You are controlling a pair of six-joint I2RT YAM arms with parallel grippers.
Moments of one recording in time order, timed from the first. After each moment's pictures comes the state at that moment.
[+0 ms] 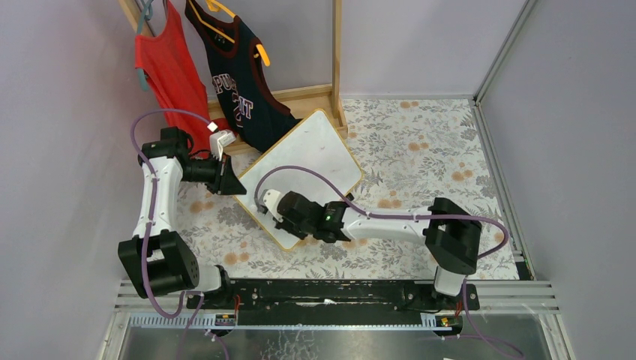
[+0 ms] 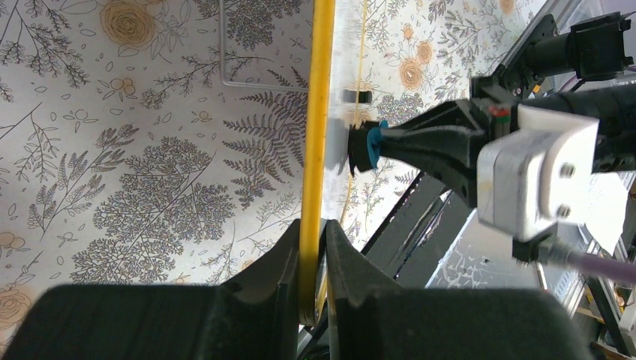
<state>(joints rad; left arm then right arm) 0.25 1.36 1.24 -1.29 0.94 0.72 1.24 1.78 1.24 -0.27 0.18 -0.05</state>
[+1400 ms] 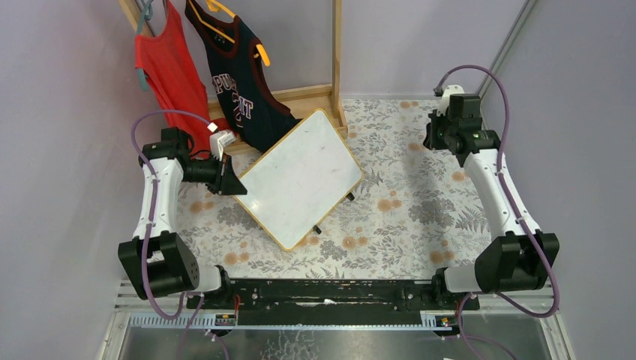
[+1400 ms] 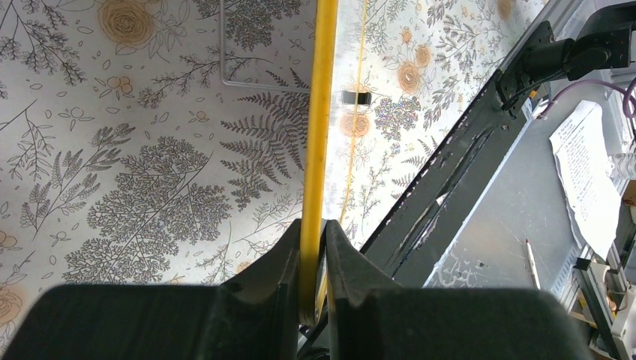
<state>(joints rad) 0.25 1.35 1.23 -1.28 0.95 0.69 0.09 1.39 1.31 -0.60 0.04 -0.04</state>
